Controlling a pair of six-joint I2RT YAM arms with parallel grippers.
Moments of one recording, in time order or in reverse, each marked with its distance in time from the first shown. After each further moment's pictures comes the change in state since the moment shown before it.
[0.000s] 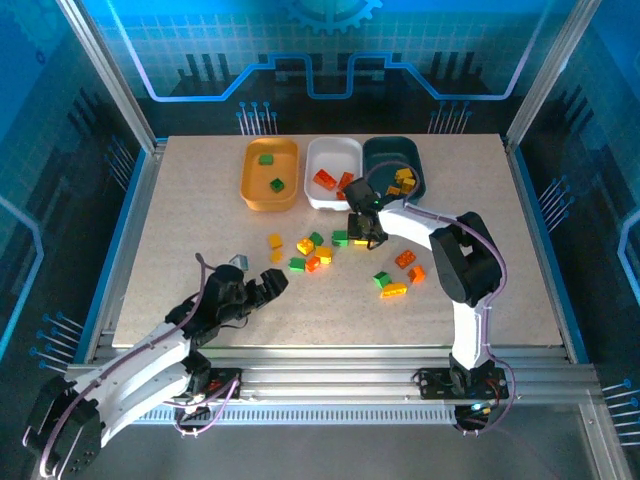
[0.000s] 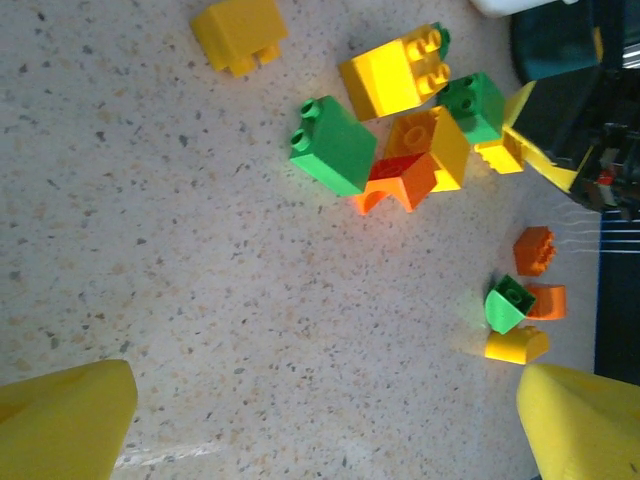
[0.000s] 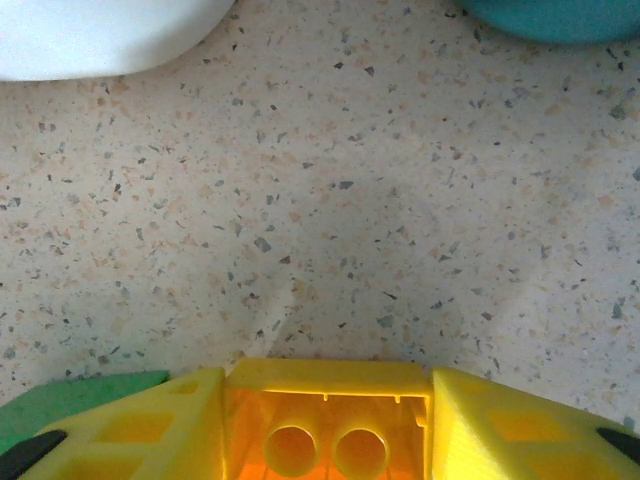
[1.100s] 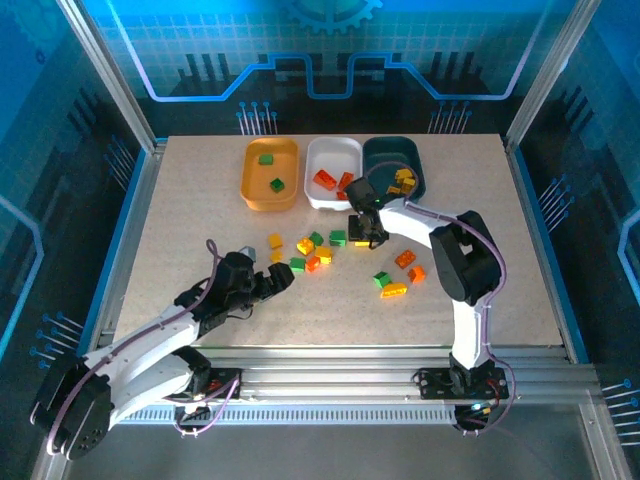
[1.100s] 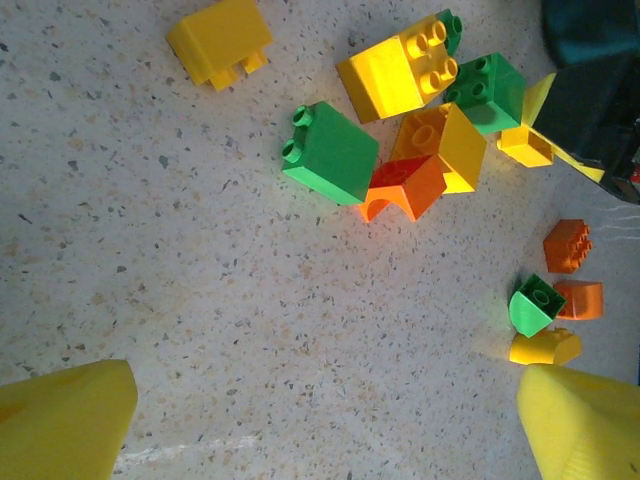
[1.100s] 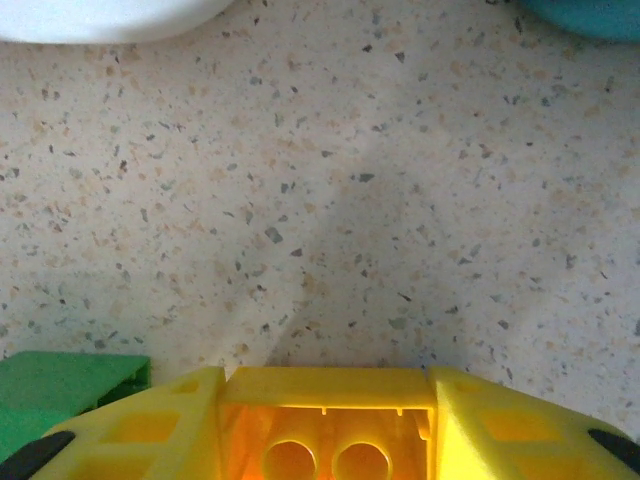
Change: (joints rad) left arm 0.000 0.158 0.119 -0.032 0.001 0.066; right arm -0.011 -0.001 0.006 -0.030 -0.039 -0.063
